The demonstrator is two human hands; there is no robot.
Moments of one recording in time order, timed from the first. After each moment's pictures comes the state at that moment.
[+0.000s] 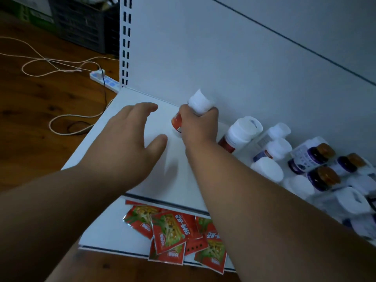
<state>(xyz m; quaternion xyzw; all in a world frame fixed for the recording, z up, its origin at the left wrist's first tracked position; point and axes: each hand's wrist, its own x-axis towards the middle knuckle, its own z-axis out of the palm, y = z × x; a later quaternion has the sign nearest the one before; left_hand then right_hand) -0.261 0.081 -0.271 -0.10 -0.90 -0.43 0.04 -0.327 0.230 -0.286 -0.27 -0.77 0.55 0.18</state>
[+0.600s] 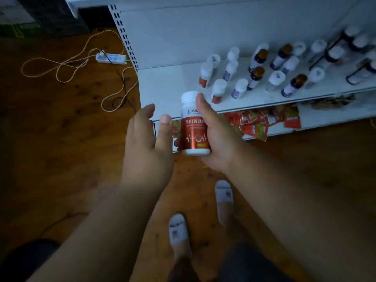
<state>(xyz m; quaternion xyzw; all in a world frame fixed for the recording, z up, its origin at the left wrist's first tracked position) -0.060 -0.001 -0.049 -0.03 -0.85 -0.51 -0.08 -0.057 0.142 -0.063 -0.29 -0.43 0.84 -0.14</state>
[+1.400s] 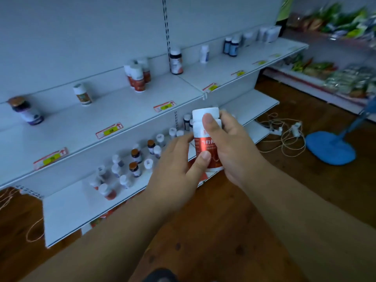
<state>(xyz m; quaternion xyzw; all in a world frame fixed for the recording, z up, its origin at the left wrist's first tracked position) 0.189 0.313 0.232 -0.49 -0.77 -0.38 -0.15 0.281 0.423 0.264 -0.29 -0.62 0.67 0.28</state>
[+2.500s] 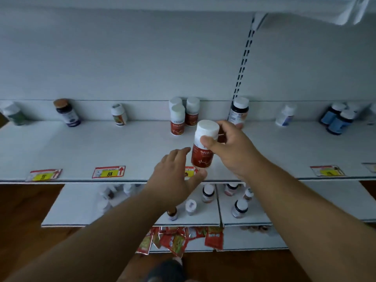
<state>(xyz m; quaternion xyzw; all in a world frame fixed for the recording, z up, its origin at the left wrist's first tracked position) 0.024 0.598 0.222 -0.30 -0.92 -0.25 -0.05 0.059 0.772 0.272 -0.11 -0.82 0.55 0.11</state>
